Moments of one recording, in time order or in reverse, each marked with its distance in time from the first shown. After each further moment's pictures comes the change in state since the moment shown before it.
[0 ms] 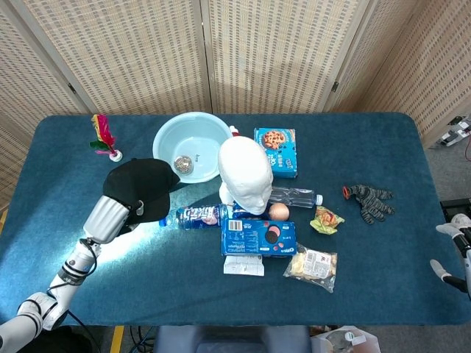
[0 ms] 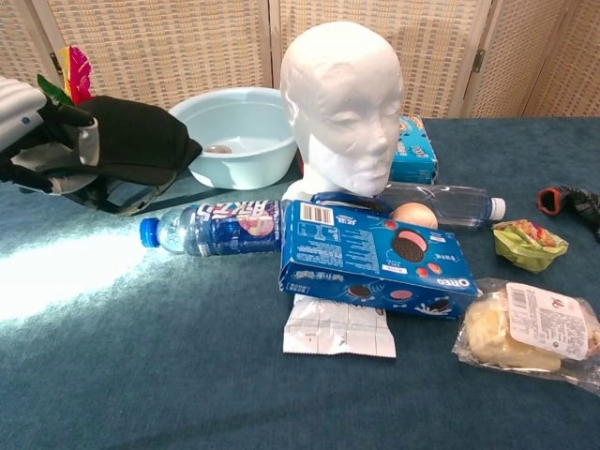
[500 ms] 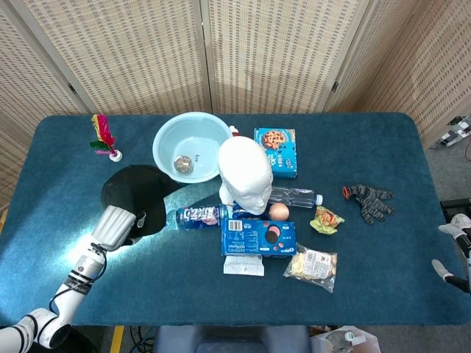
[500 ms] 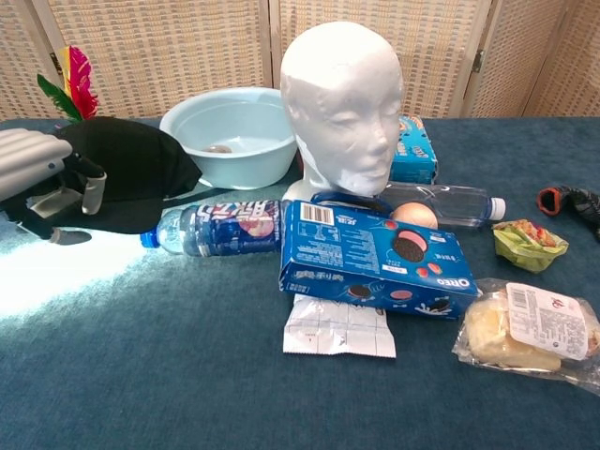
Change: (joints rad) left arm 0.019 0.192 0.002 -0.513 -0.197 -0.304 0.390; right arm 0.000 -0.009 0.003 0.022 0.009 -0.005 0.021
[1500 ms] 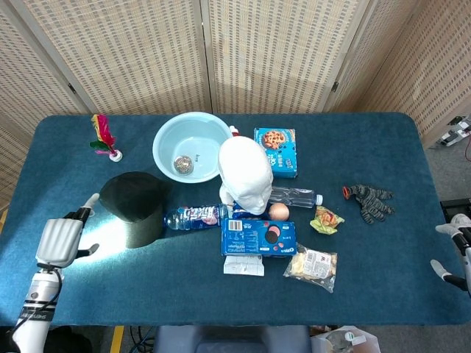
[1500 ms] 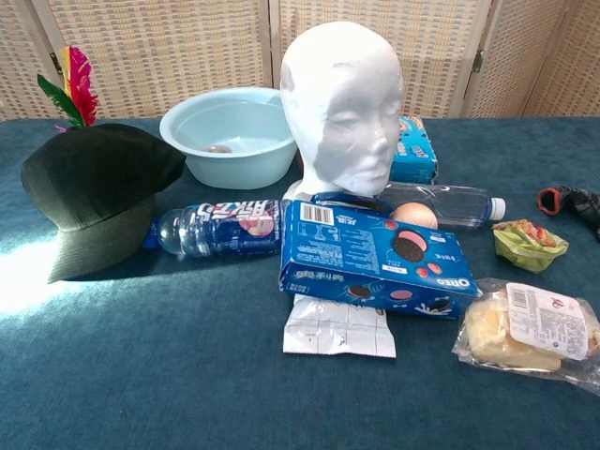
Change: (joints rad) left arm 0.211 0.230 -0.027 -0.386 -0.161 0.208 0.200; right arm 0.017 0.003 -0.005 0.025 0.007 -0.049 0.010
